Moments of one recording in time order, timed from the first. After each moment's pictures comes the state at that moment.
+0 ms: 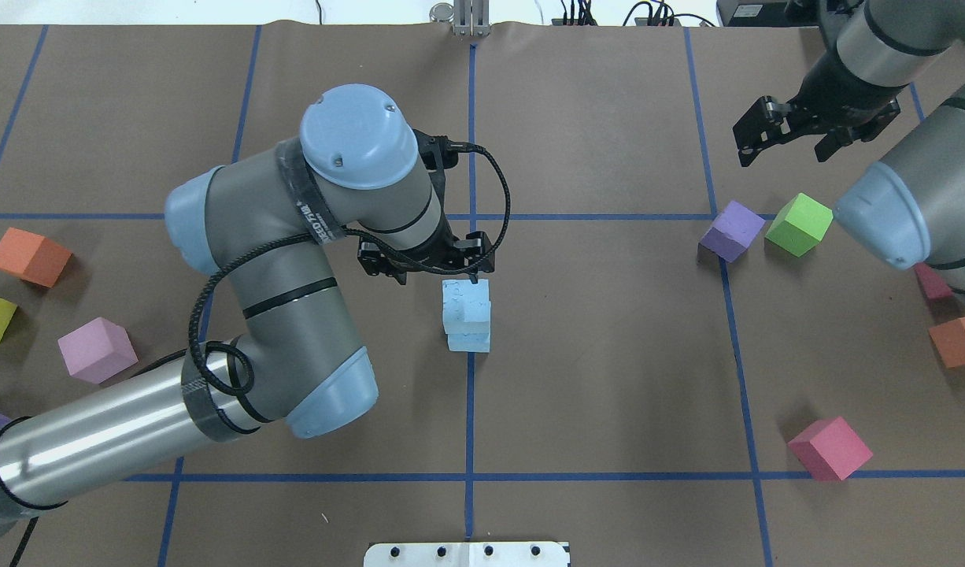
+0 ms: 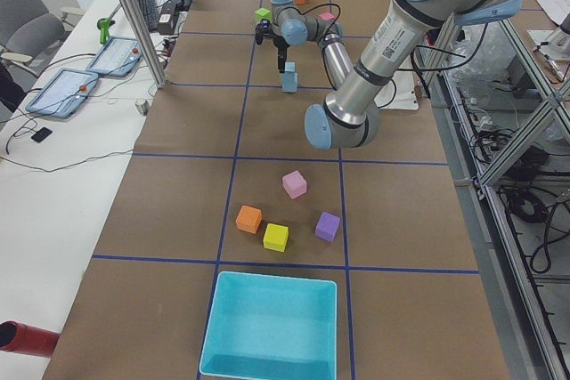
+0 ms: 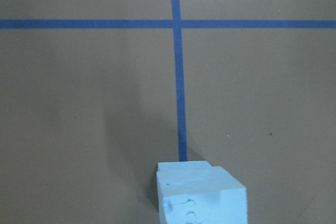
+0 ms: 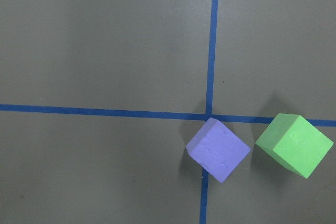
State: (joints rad) left arm -0.59 -2.35 -1.71 -1.52 -1.99 -1.16; right arm 1.08 -1.14 1.91 -1.88 2.19 0.59
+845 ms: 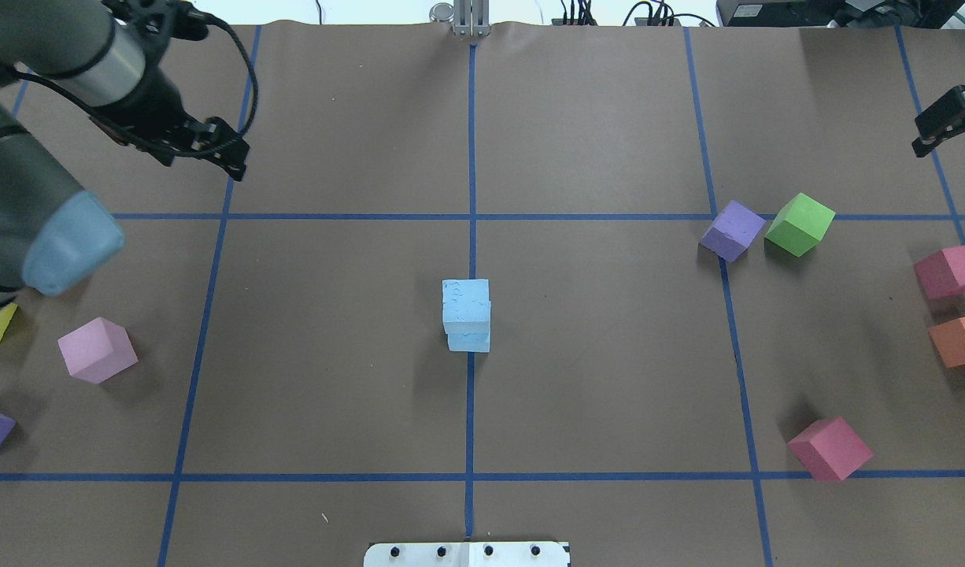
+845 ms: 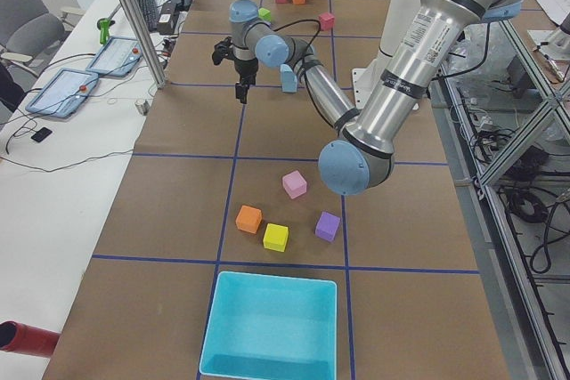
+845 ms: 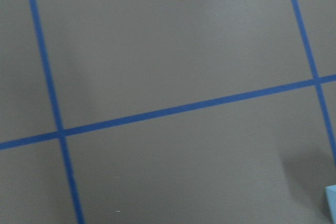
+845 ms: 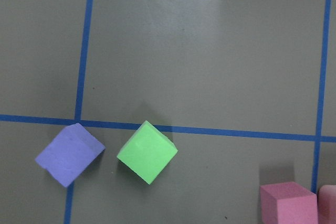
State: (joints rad) left arm -1.01 -2.05 -1.88 -1.40 -2.19 -0.54; right arm 1.33 -1.34 1.85 -1.86 2.23 0.24
